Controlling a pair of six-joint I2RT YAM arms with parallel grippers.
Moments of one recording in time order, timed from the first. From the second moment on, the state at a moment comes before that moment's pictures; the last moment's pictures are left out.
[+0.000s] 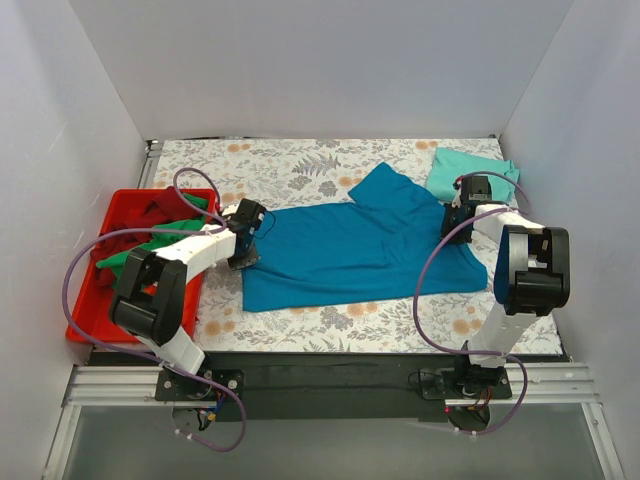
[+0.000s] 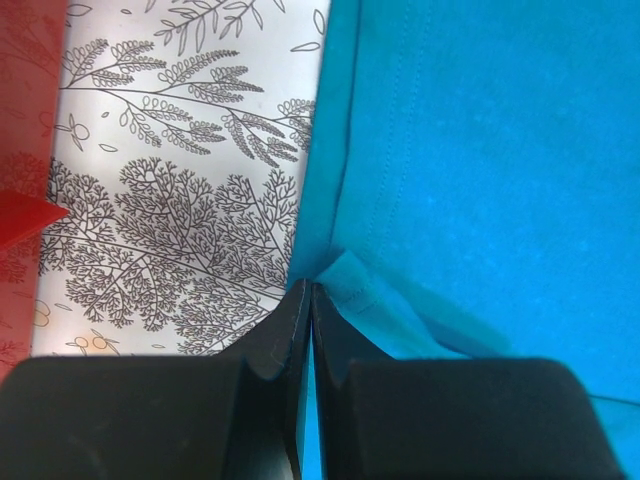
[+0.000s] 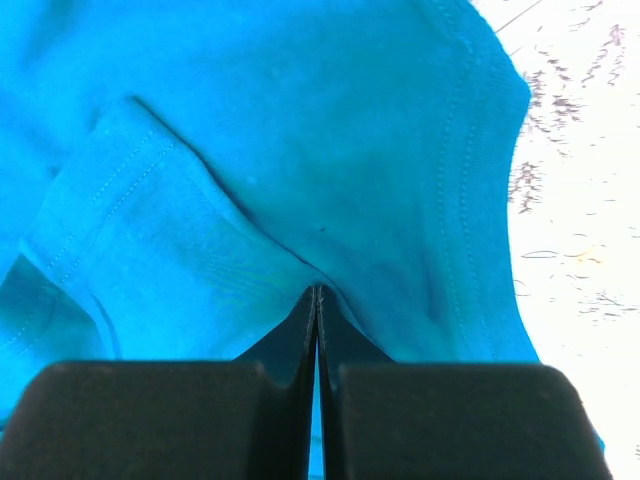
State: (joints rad) left arm -0.38 1.63 0.96 -0.56 -0.37 -0.67; right arm -0.04 1.77 1.06 -0.38 -0.09 0.15
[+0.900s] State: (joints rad) left arm -0.46 1.60 1.07 -0.62 -0.36 -0.68; right arm -0.03 1.56 1.05 -0.42 -0.18 0.16
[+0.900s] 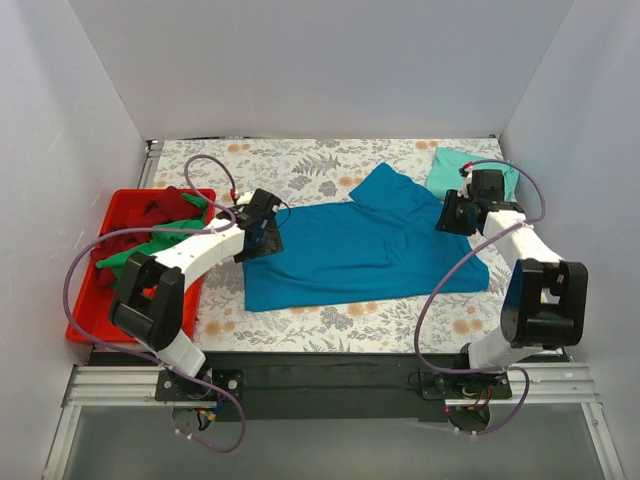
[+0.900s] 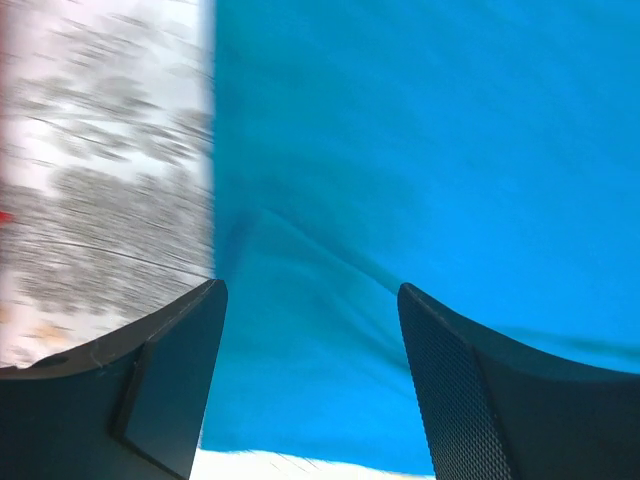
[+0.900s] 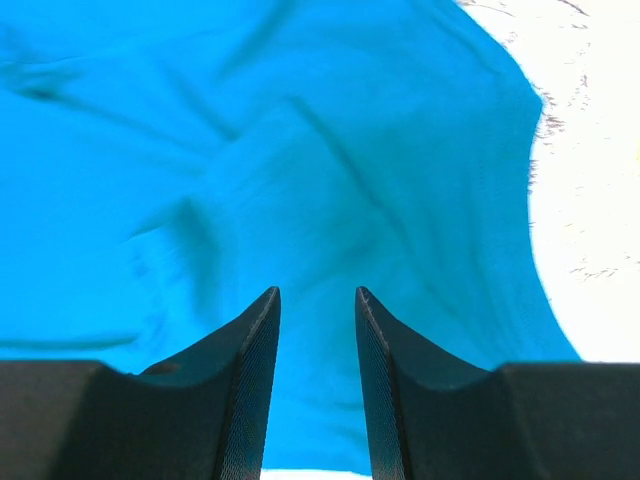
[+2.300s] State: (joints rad) left arm -0.64 1.31 0.68 -0.48 -0.17 -0.92; right arm 0.26 0.93 0.44 -0.56 -0.22 0.62
